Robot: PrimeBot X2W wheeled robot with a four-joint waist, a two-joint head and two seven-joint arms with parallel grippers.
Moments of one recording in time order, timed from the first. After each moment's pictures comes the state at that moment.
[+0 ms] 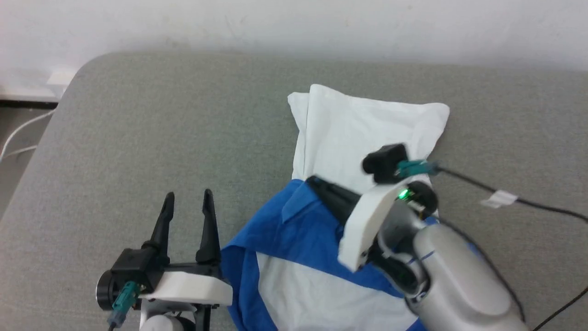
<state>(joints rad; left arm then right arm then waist) -0.02 0.05 -0.12 0.00 -0.23 0.08 -0.26 -0.45 -0.06 0.47 0.29 0.58 0.13 0.29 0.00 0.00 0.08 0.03</state>
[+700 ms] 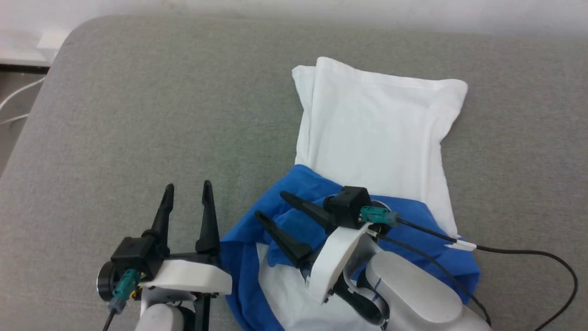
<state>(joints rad) -0.07 0.05 -0.12 0.06 -0.25 0.08 -0.26 -0.54 -0.05 0.85 0.53 0.67 0.13 -0.16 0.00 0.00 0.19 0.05</state>
